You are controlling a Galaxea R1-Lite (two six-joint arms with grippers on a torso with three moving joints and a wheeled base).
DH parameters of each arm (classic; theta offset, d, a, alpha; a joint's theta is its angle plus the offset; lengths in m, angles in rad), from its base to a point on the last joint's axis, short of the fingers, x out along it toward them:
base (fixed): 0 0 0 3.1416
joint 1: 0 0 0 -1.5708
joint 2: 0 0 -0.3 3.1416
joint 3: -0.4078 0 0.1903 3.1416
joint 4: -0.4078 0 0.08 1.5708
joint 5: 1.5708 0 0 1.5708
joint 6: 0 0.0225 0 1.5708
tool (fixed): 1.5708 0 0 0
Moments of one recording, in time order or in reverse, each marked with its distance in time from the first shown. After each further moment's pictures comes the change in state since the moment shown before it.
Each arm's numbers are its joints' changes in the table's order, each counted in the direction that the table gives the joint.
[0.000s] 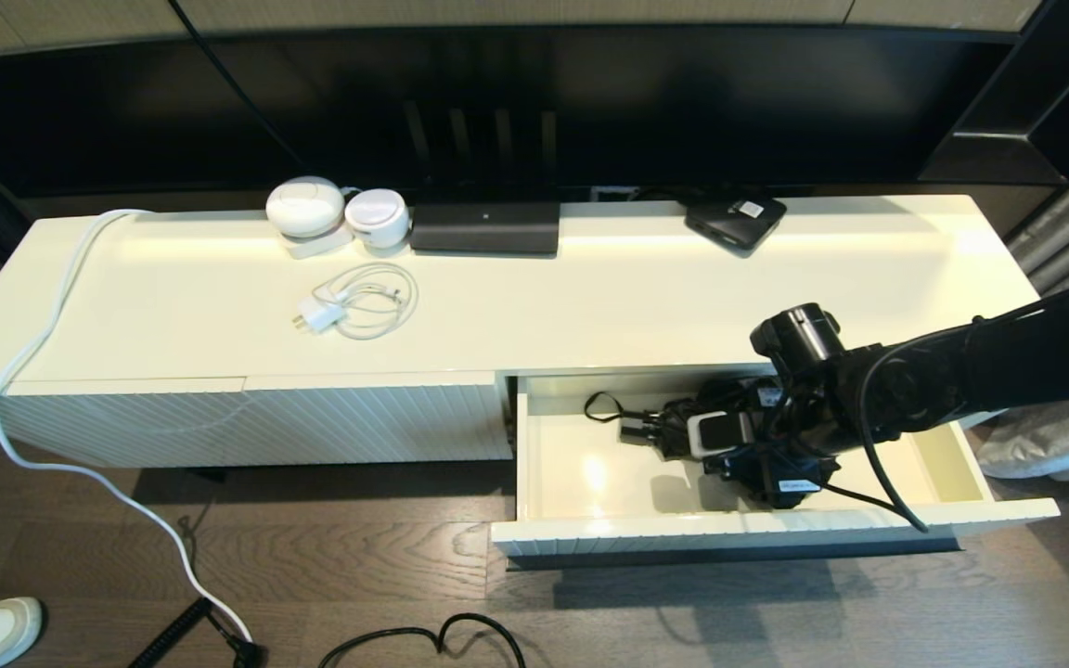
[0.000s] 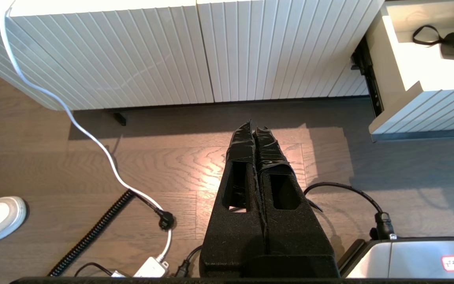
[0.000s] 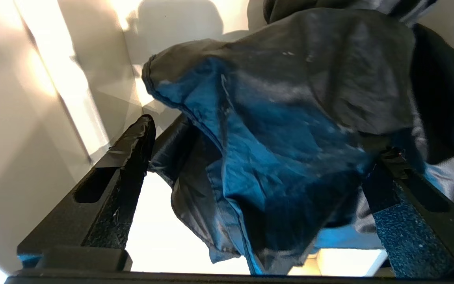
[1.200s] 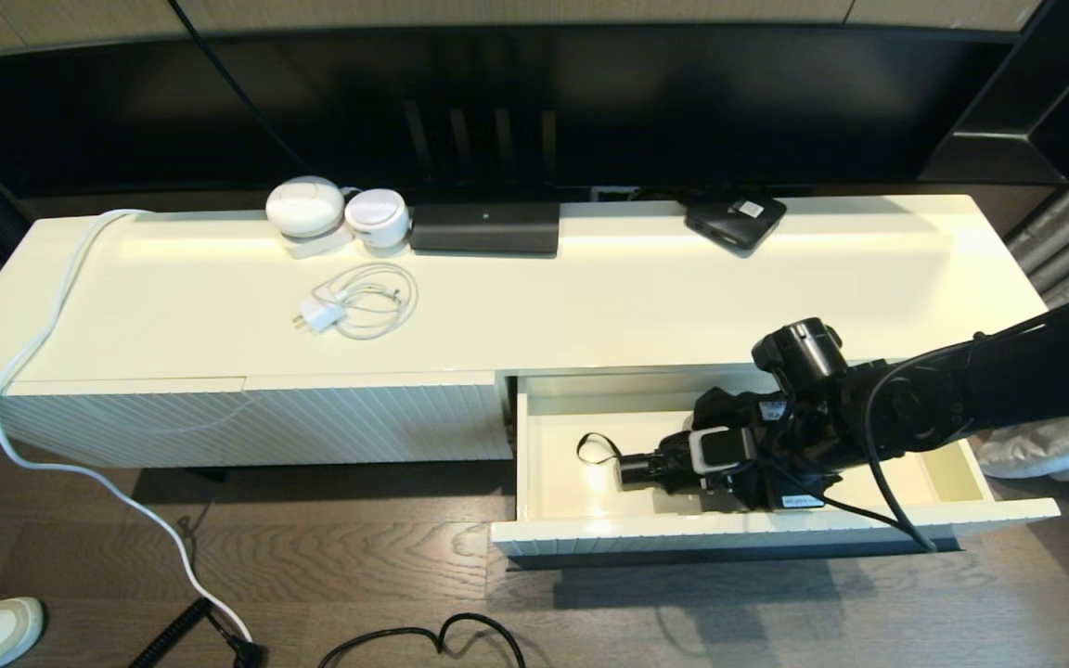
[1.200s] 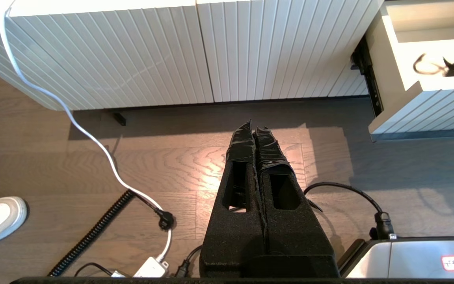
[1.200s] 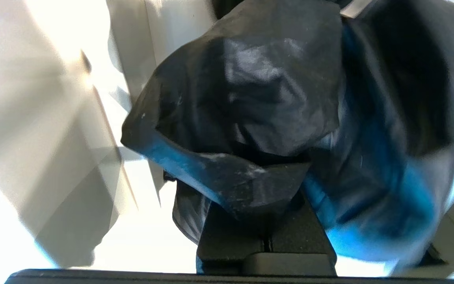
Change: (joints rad) left arm 0.000 0.000 0.000 0.000 0.000 0.000; right arm -0.009 0.024 0.081 0.050 0.002 -0.002
